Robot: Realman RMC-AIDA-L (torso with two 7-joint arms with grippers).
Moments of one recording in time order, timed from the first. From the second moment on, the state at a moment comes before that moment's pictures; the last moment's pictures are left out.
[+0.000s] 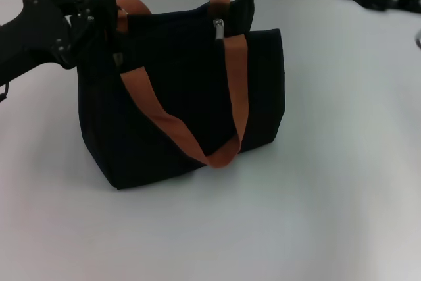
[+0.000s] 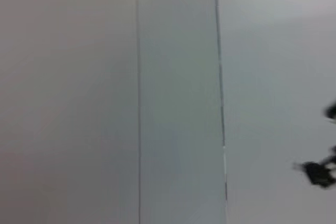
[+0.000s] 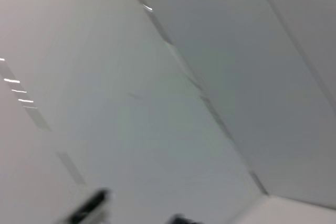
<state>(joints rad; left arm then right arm) -0.48 -2.05 0.45 0.57 1.70 1.76 -1.05 0.50 2.08 -0.91 -1.03 -1.53 -1.64 2.00</state>
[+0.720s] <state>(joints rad) -0.39 -1.89 0.63 0.79 1.78 1.88 -1.50 0.48 2.07 -0.88 -0.60 -1.69 -1.84 1.27</state>
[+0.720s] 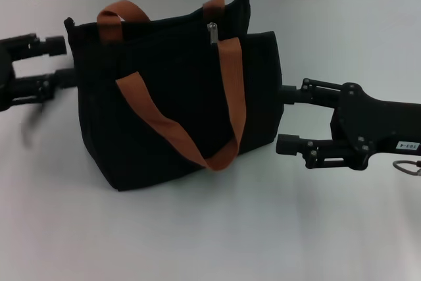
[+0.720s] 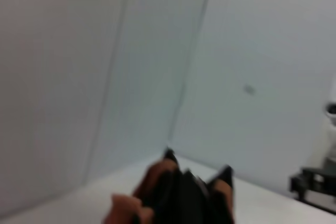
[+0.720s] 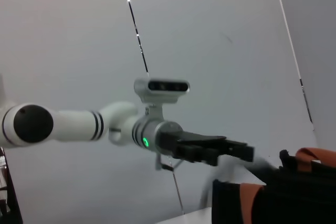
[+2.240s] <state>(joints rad) -0.33 -2.06 0.83 0.44 1.92 1.79 -0.93 0.51 2.08 -0.95 -0.26 -1.82 -1.65 0.87</state>
